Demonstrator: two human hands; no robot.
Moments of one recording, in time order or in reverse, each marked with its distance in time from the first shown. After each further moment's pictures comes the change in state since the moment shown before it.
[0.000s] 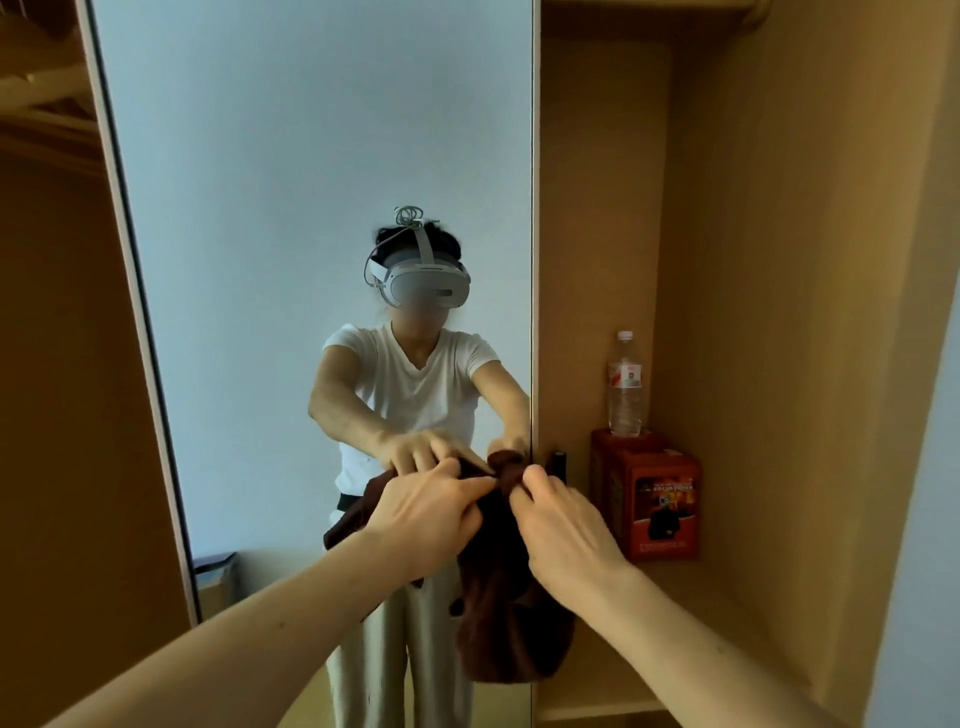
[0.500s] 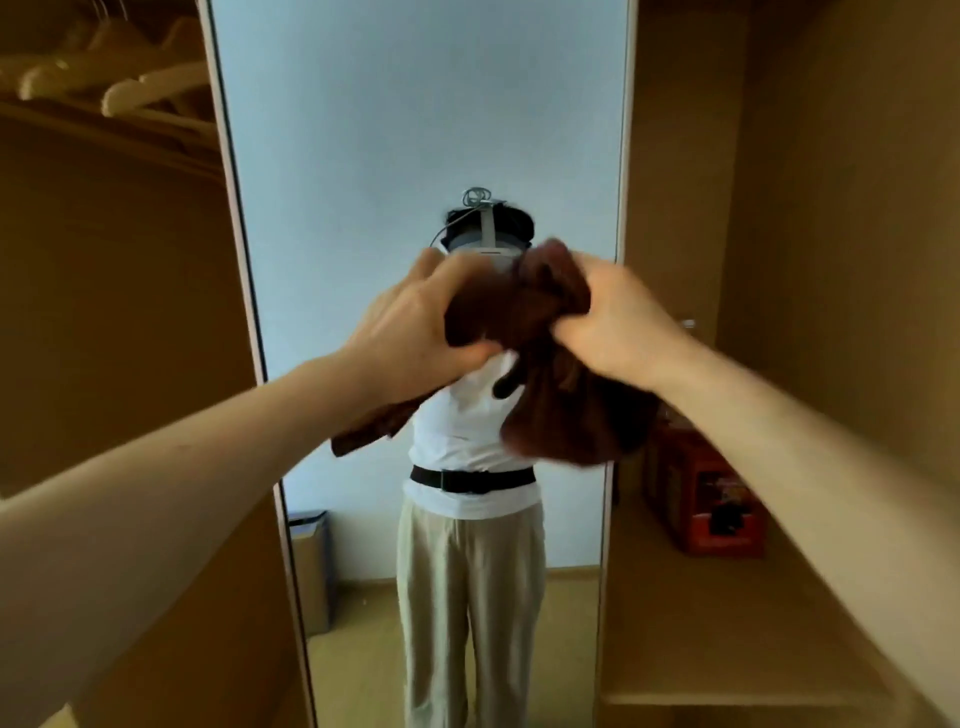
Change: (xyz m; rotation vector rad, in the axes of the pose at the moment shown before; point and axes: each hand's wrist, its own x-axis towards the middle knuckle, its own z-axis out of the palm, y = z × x) left_hand 0.008 -0.064 -0.143 -0.298 0.414 0.036; right_hand 0.096 -0.009 -0.121 0.767 0.333 -0.054
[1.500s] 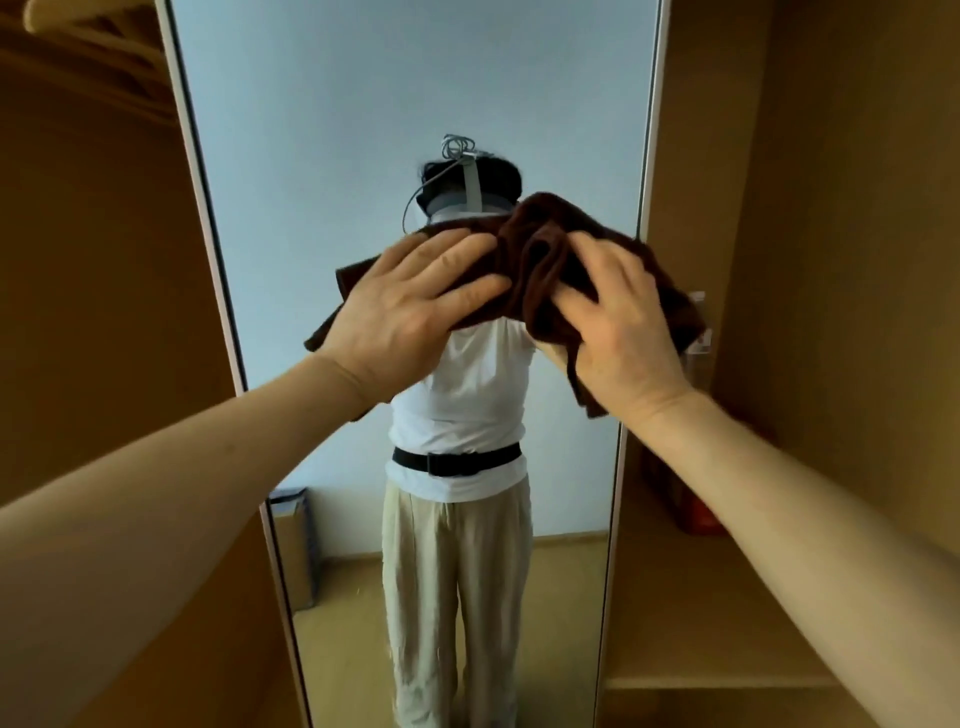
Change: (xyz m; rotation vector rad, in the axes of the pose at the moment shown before) left_hand 0.005 -0.067 0.044 0.527 0.204 0.561; right_hand -0.007 0.075 0.047 -0.741 0.329 -0.423
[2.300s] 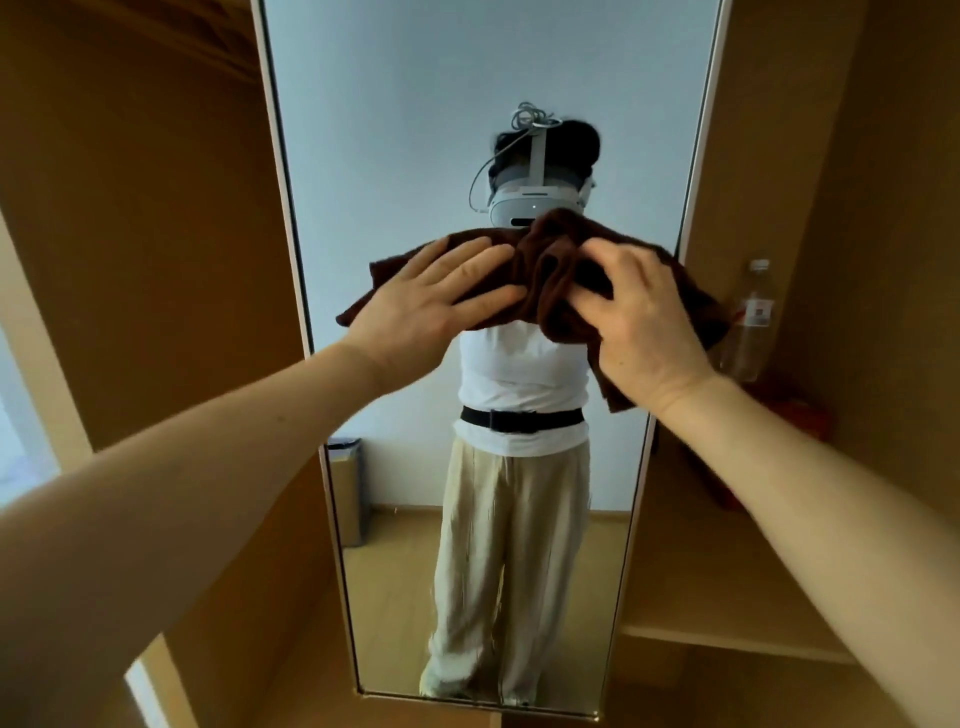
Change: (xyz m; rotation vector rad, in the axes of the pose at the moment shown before) left_hand -0.056 0.021 -0.006 0.103 -0.285 0.016; right_hand -0.033 -0.018 0.001 0.095 -0.074 -0.116
